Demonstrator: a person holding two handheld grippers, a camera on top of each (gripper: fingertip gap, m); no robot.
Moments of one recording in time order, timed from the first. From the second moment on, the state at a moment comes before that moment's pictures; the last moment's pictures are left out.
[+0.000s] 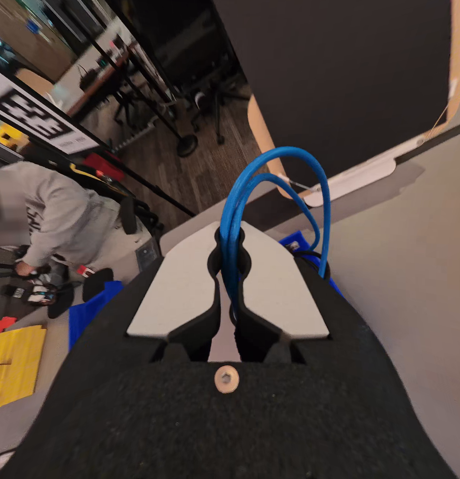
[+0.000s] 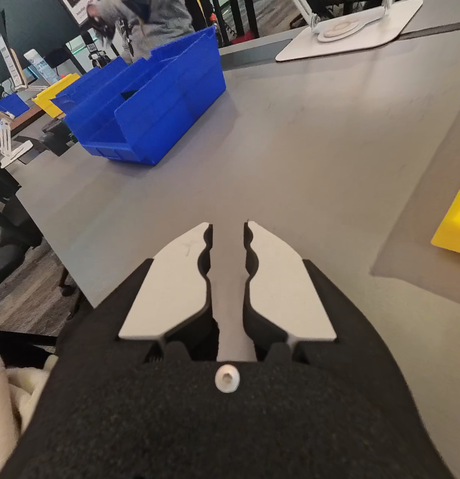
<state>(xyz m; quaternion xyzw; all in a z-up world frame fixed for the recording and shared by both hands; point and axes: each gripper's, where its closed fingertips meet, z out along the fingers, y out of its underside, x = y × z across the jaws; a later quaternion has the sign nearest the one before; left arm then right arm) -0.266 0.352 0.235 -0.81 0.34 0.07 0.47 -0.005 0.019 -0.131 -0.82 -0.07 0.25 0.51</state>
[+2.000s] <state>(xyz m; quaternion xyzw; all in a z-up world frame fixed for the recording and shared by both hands) -0.084 0.256 0.262 -0.72 0.53 0.04 0.45 -0.069 0.068 -0.003 -0.61 -0.31 0.52 0.51</state>
